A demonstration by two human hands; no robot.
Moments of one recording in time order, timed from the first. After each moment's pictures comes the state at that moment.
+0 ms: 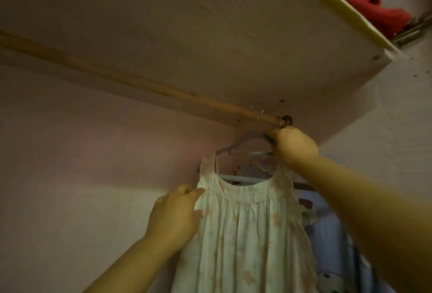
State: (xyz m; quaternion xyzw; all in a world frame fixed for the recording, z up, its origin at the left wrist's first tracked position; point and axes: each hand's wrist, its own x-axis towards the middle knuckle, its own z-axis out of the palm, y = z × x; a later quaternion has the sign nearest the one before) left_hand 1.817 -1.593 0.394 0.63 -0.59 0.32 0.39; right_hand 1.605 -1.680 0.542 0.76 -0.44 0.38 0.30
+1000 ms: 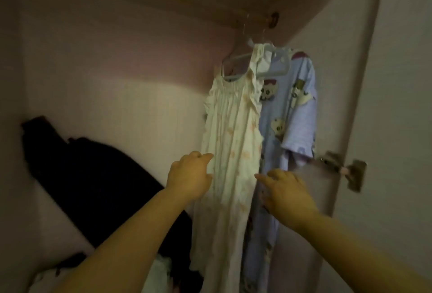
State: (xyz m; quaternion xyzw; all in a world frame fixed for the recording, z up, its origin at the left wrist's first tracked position) left_hand 1.678 -1.436 0.230 0.75 -0.60 0.13 0.23; right_hand 1.467 -1.517 0.215 0.89 -0.41 0.15 0.15
